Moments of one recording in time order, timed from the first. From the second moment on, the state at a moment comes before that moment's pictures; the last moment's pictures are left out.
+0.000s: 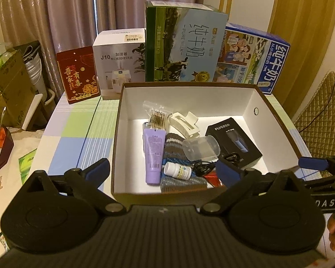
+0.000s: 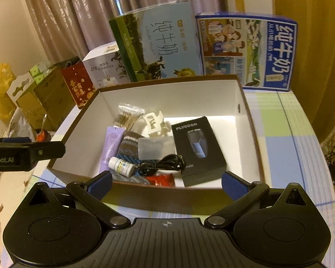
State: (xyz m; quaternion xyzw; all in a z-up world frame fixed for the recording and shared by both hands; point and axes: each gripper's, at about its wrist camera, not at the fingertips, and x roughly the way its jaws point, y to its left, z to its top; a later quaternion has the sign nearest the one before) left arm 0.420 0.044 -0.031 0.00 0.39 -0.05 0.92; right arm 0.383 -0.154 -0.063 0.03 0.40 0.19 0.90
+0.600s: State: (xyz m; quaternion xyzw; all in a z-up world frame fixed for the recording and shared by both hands) left arm 0.316 0.021 -0.008 0.02 0.38 -0.02 0.93; right arm 0.295 -0.198 -0.033 0.04 0.39 0.19 0.90
